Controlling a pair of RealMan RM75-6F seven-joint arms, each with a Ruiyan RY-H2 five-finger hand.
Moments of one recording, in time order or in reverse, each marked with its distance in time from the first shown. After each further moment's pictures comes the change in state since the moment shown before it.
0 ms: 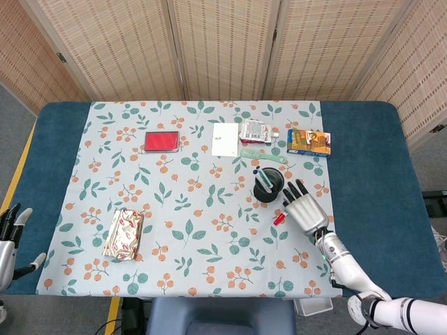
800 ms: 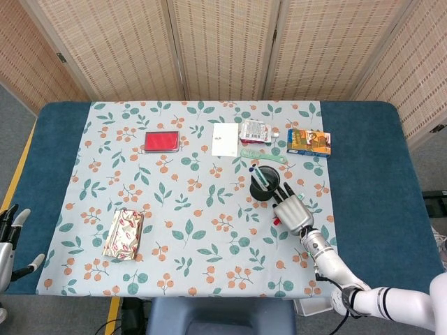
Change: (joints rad) left arm 0.012 0.007 0.000 -0.008 0.010 0.017 -0.002; right arm 0.110 -0.108 -0.054 0.096 0.121 -0.017 -0.059
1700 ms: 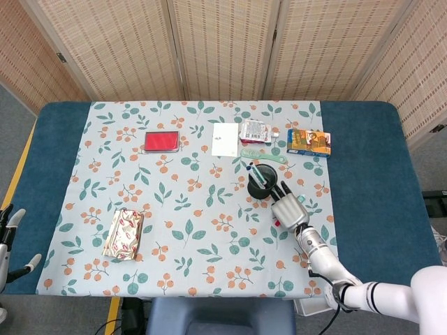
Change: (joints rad) left arm 0.013 0.003 -0.005 0.004 0.012 0.027 -0.014; right arm 0.046 -0.070 -0.039 0.108 0.021 0.016 0.012
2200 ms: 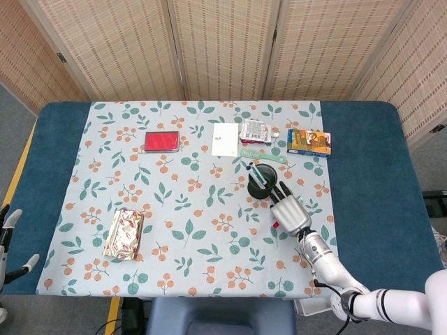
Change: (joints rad) left arm 0.010 0.001 -0.004 -0.004 0.002 0.019 0.005; right arm -0.038 0.091 -0.009 -0.170 -0.097 0.104 0.072
